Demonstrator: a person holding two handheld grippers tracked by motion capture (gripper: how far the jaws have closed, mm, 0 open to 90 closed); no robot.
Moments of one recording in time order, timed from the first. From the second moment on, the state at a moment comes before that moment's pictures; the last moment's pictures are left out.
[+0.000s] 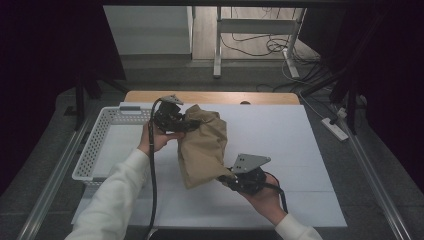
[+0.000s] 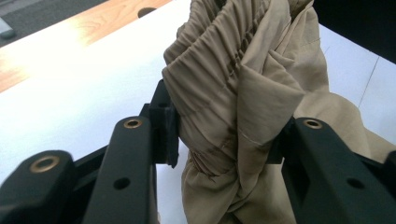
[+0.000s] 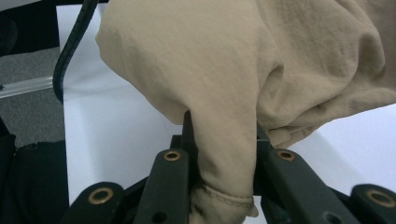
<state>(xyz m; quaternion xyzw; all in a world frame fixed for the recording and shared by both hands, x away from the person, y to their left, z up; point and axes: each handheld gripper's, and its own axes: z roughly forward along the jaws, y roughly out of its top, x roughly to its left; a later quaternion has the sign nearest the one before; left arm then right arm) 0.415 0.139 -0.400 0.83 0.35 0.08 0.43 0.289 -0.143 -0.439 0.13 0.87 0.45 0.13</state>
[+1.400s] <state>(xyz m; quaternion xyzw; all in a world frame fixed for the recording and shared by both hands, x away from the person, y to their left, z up) 0.391 0.196 -0.377 0.81 0.37 0.11 0.45 0.293 -0.092 -0.423 0.10 0.86 0.48 0.12</state>
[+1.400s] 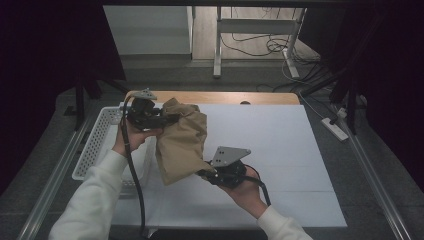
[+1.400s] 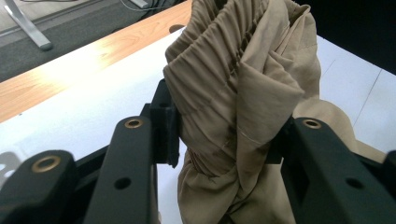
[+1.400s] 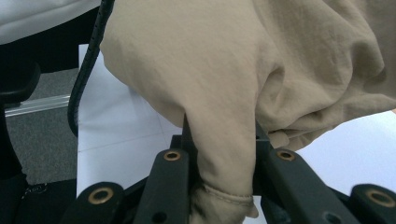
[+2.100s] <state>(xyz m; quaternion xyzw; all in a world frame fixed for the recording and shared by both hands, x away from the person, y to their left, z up) 0.381 0.232 -0.364 0.80 0.38 0.14 0.45 0.300 -0.052 -0.419 0.08 0.85 0.50 0.10</state>
